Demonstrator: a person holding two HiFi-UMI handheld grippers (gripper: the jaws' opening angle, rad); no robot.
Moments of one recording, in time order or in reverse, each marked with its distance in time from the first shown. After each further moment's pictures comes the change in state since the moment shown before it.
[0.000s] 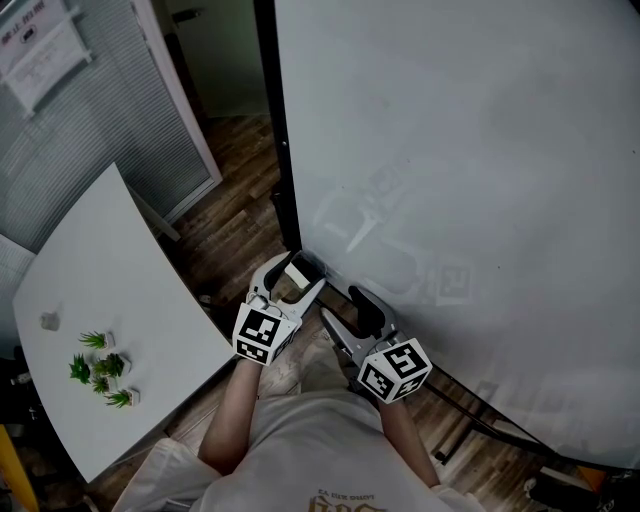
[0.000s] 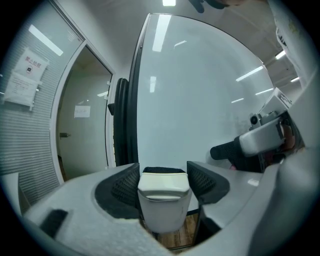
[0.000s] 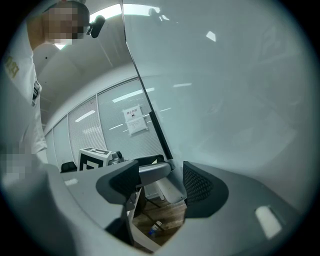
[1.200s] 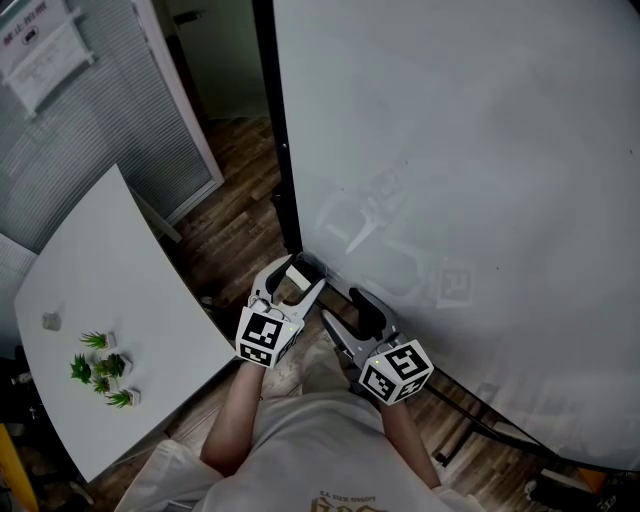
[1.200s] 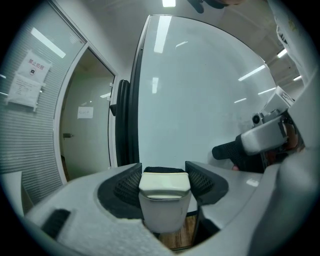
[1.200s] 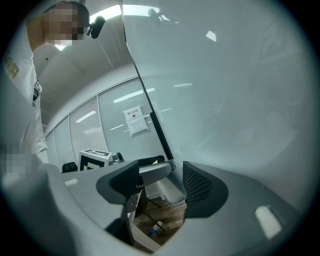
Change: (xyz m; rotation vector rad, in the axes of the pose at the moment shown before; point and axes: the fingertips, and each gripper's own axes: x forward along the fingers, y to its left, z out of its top) left arm -0.001 0.000 -0.002 -0.002 -0.007 0.035; right arm -0.002 0.000 0.000 0.003 -0.002 0.012
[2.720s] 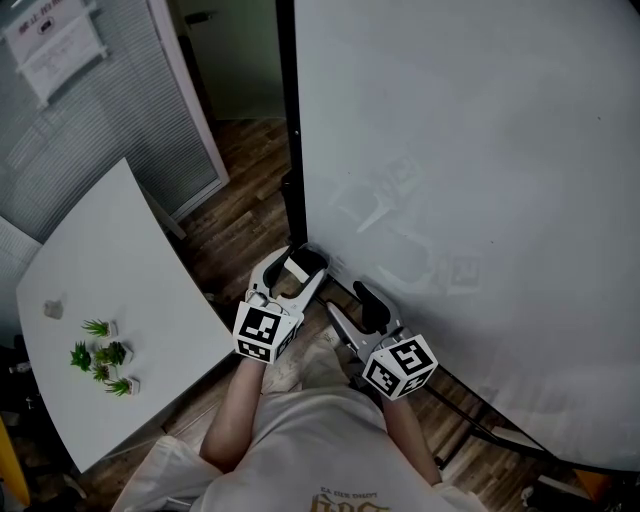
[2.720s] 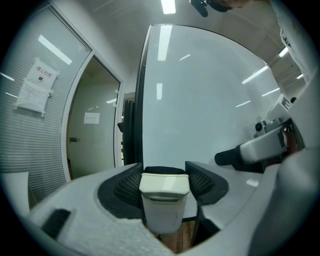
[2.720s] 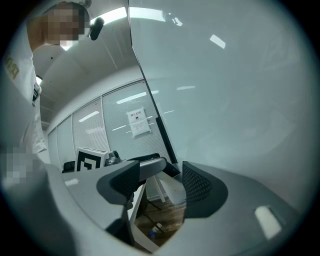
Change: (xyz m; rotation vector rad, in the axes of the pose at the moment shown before) left arm -0.026 0.003 0.025 -0.019 -0.055 0.063; right arm -0.010 0.016 0.010 -0.033 -0.024 0.017
